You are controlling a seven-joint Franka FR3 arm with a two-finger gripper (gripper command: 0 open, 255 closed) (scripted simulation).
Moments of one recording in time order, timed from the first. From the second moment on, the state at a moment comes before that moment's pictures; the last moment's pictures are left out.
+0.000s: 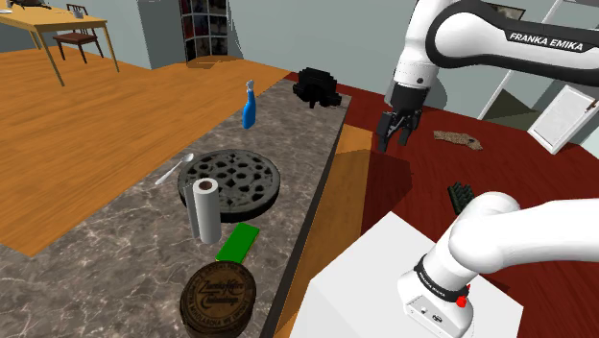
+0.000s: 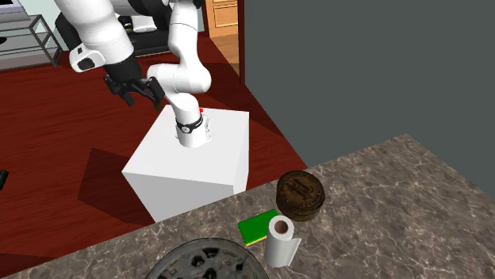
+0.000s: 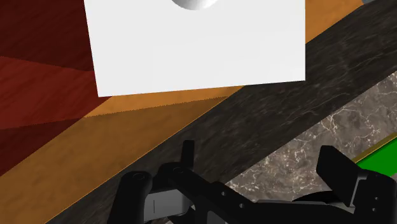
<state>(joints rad) 0.01 -0.79 0.00 -2.41 0.05 1.49 0.13</state>
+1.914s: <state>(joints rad) 0.18 0.02 0.38 -1.93 0.08 1.90 0.47</state>
